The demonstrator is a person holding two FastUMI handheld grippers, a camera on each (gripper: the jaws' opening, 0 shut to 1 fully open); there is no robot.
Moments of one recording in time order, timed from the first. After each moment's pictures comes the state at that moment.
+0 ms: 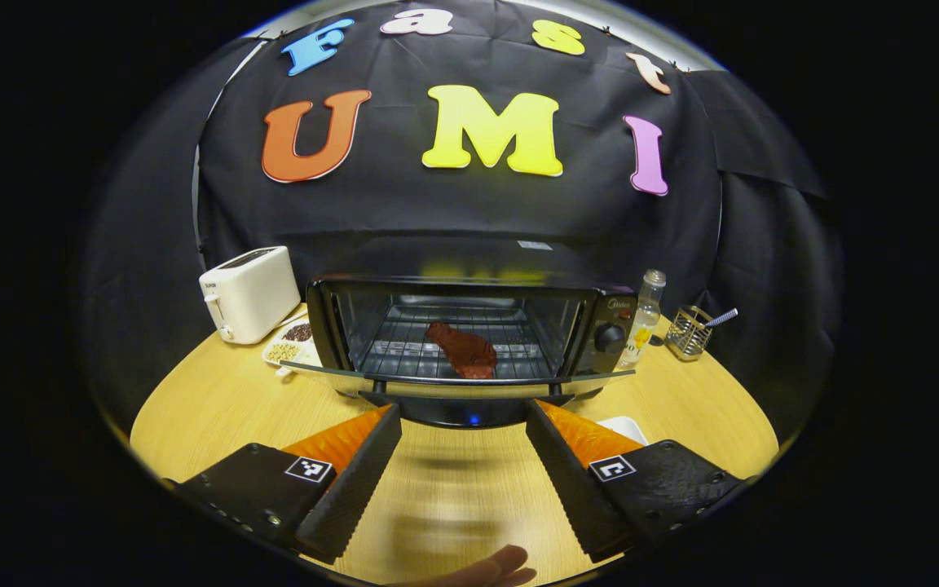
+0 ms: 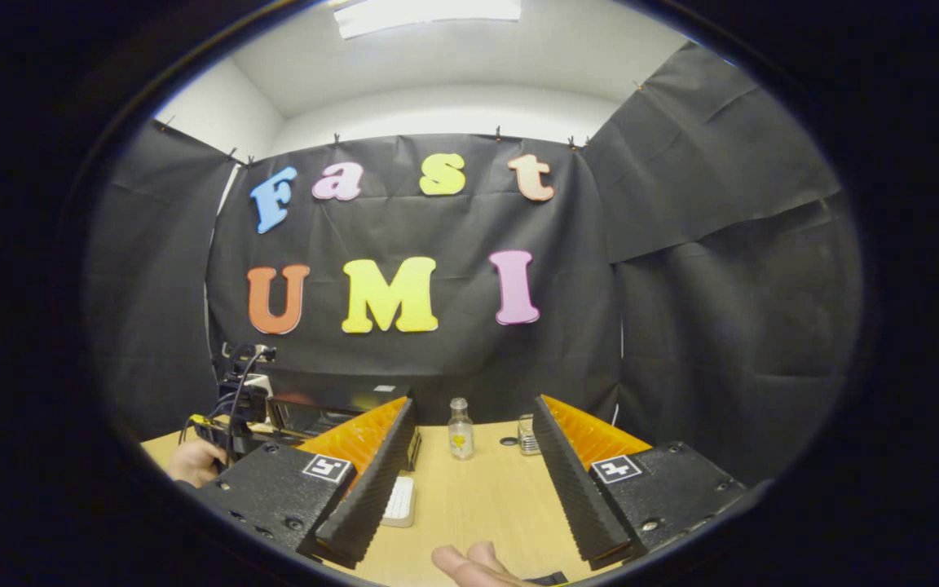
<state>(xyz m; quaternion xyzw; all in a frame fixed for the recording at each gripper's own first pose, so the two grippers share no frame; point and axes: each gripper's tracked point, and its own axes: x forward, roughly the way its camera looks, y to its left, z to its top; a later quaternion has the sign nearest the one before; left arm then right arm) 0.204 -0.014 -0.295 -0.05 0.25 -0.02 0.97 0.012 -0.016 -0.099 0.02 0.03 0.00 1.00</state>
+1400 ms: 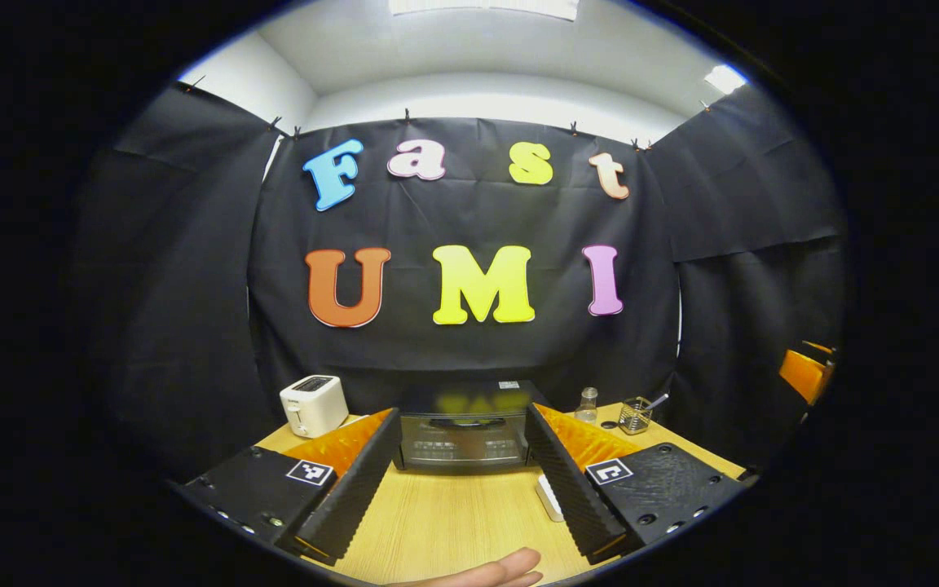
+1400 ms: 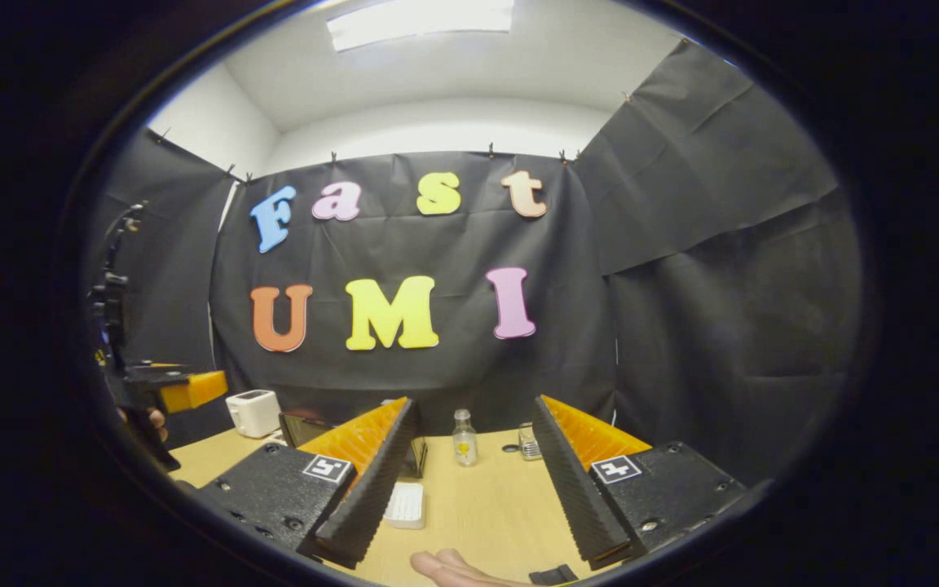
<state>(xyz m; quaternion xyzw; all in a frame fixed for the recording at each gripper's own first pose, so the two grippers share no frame) 0.017 -0.011 -0.074 -0.01 0.04 0.00 1.00 -0.023 -0.011 -0.068 0.04 0.01 0.01 1.00</state>
